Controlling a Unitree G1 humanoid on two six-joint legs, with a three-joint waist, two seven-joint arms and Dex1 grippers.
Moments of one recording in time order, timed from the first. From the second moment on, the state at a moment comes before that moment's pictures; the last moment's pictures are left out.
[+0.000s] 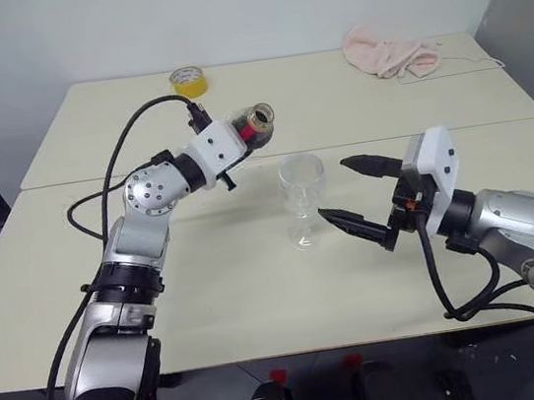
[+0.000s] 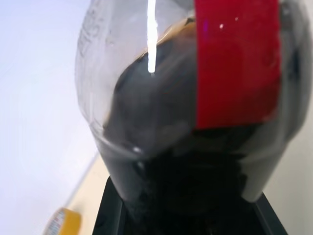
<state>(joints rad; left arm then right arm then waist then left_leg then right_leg) -0.82 0.52 -0.16 0.40 0.13 -0.28 -0.66 -0.33 -0.63 -0.02 -0.73 0.68 0.75 0.51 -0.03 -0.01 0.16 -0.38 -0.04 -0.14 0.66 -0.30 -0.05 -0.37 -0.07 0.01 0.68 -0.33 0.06</state>
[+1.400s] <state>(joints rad) -0.96 0.57 -0.26 0.65 0.49 -0.73 -0.40 -0.38 -0.61 0.02 -0.72 0.64 0.76 0.47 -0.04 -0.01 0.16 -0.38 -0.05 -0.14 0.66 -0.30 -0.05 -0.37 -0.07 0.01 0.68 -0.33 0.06</state>
